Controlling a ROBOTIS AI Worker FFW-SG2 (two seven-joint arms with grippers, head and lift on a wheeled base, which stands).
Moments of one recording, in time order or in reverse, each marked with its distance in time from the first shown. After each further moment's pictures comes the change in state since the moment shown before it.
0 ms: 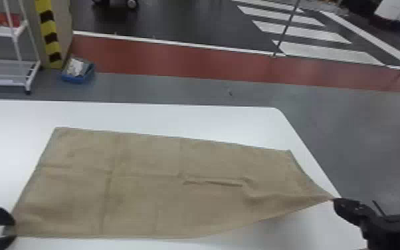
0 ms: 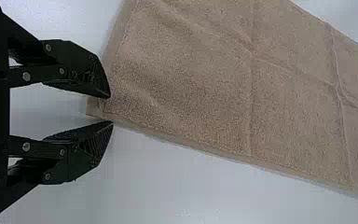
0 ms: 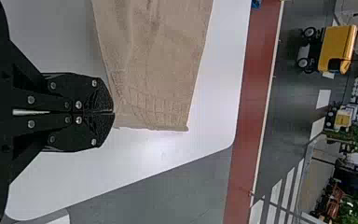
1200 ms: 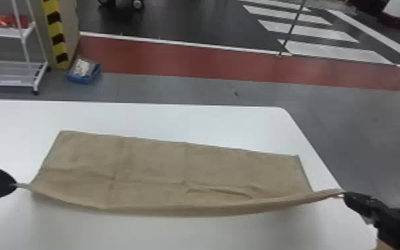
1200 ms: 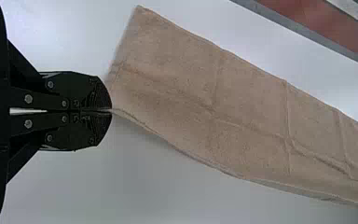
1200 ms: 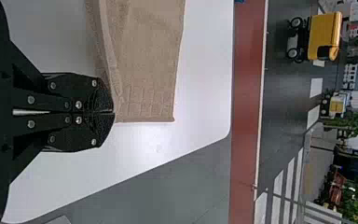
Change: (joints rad) left arm -0.135 -0.030 0.077 -0.131 0.006 0.118 -0.175; right arm -0.123 -0.018 -0.055 0.064 -0.051 0.094 0.012
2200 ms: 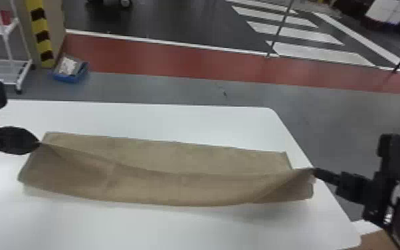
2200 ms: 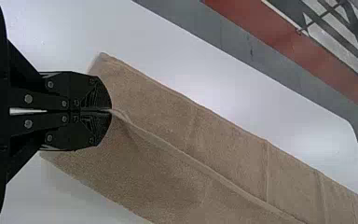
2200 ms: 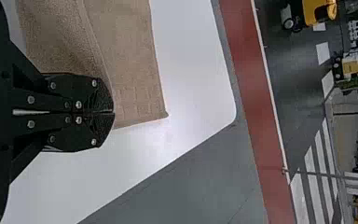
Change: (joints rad) left arm -0.355 -0.162 -0.189 0.352 -0.046 0.045 0.106; right arm -0.373 -0.045 0.045 0.272 -0.023 0.197 -0.109
